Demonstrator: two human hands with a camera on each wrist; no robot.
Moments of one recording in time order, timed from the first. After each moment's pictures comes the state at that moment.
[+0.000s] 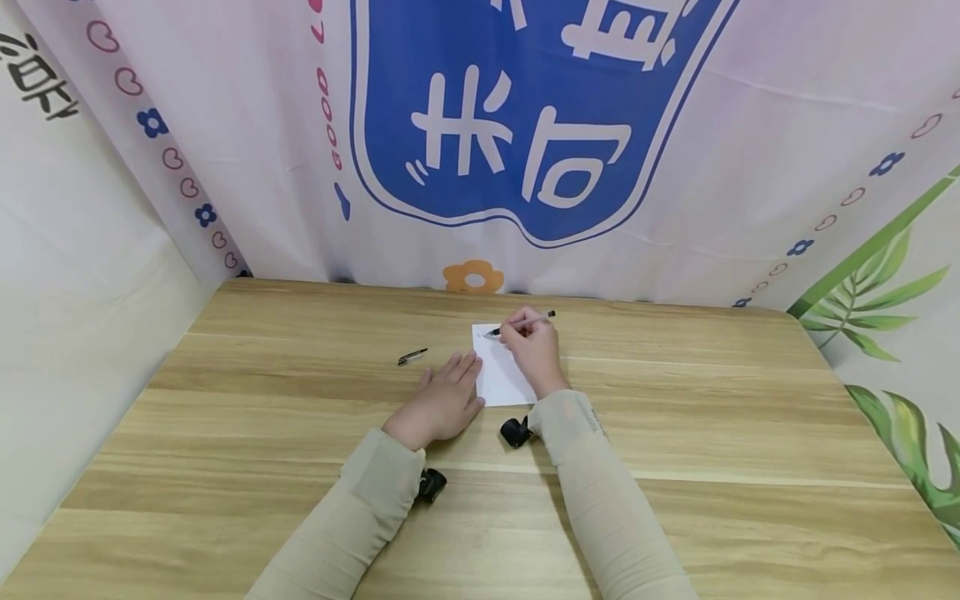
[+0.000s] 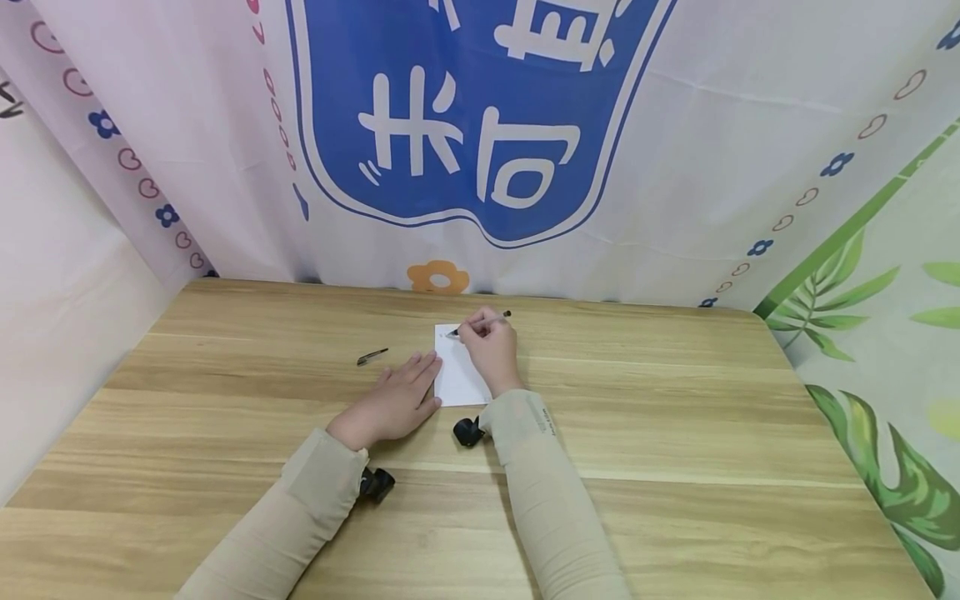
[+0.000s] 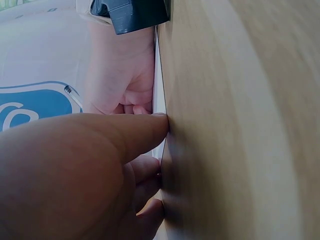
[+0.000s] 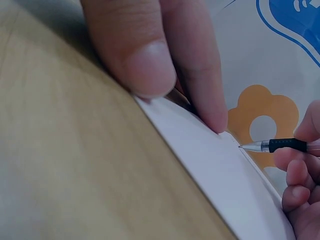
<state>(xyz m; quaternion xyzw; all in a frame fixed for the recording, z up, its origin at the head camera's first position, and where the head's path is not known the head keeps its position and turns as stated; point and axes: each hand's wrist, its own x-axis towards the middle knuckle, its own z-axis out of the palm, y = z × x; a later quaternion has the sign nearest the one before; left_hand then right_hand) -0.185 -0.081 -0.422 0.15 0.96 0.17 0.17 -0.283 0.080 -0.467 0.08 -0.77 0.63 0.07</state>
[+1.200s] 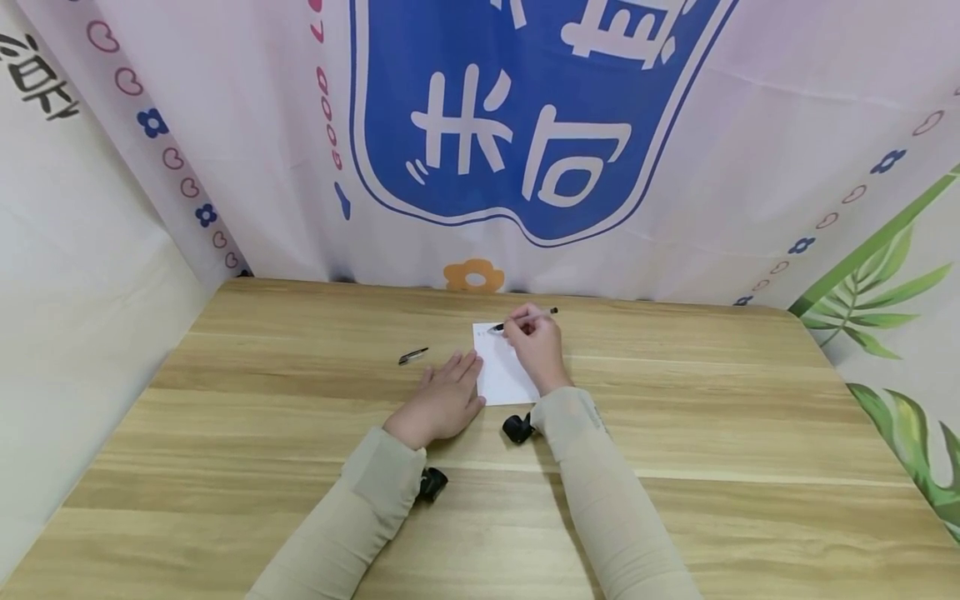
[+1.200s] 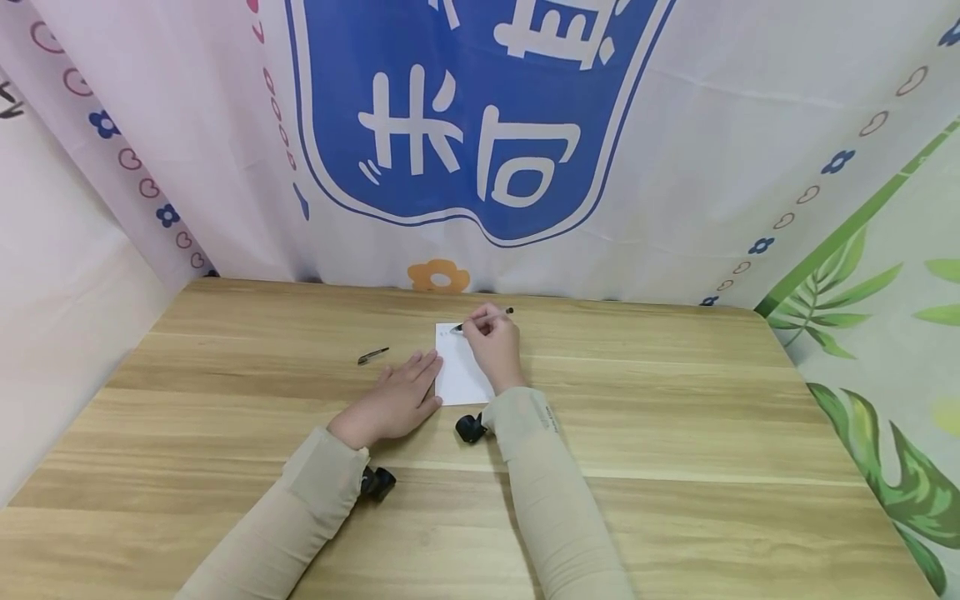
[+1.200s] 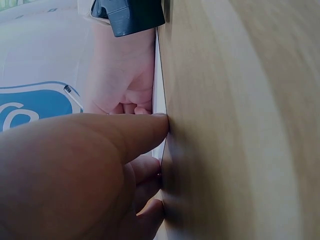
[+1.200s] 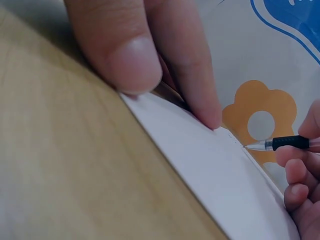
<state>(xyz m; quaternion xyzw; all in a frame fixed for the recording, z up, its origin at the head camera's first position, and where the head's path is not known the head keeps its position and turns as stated) -0.186 -0.081 -0.422 0.15 0.96 0.16 0.18 -0.285 0.084 -0.465 0.08 -0.79 0.61 0.07</state>
